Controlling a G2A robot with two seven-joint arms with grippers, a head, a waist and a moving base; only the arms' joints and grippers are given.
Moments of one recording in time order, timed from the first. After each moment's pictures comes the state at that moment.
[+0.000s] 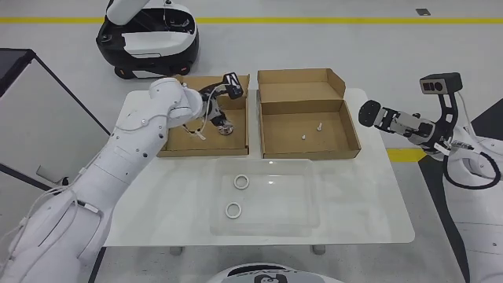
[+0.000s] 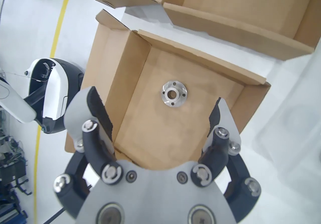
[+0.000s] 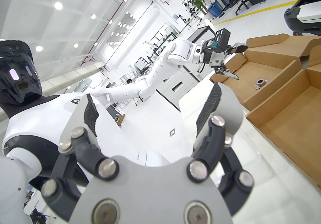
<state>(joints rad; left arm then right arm) 0.69 -1.13 -0.74 -1.27 1.09 -0.65 -0.88 -1.43 -0.97 1.72 -1.59 0.74 -0.48 1.34</state>
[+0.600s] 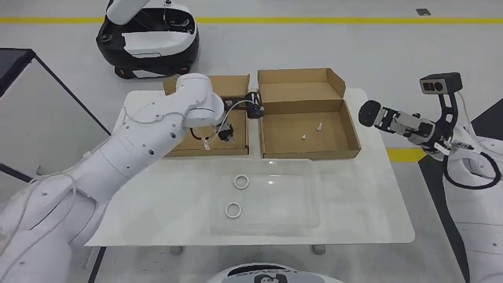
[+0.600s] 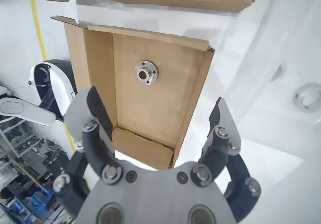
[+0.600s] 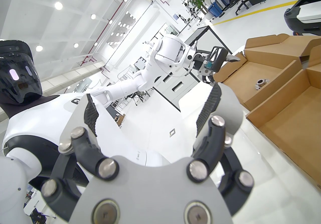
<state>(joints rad) 0.50 -1.10 -0.42 -1.43 0.83 -0.62 -1.20 -1.43 -0.97 1.72 -1.59 0.74 -0.48 1.34</state>
